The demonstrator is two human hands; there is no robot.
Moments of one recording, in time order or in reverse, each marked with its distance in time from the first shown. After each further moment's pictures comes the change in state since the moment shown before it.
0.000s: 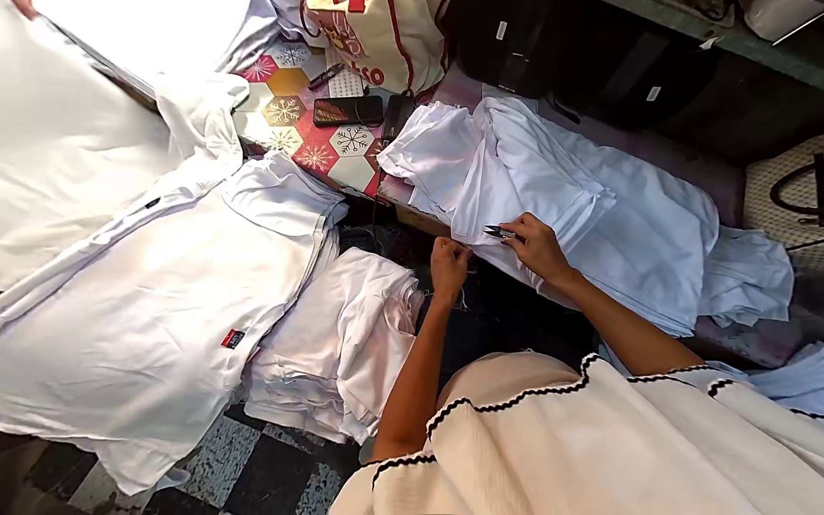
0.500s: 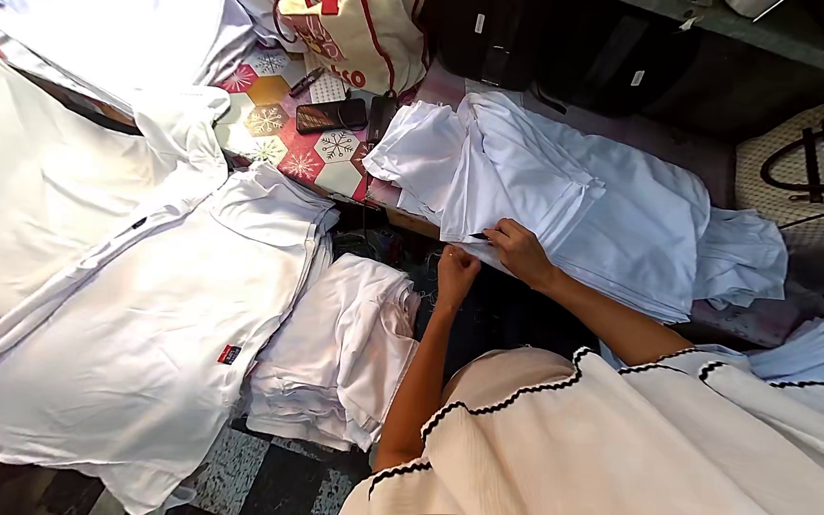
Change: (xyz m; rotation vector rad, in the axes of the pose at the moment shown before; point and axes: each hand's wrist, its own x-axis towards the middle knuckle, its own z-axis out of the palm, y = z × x) left_hand -0.017 0.013 0.007 -0.077 -0.200 -0.017; right_hand -0.009 -0.003 0.020 -0.180 0.045 -0.190
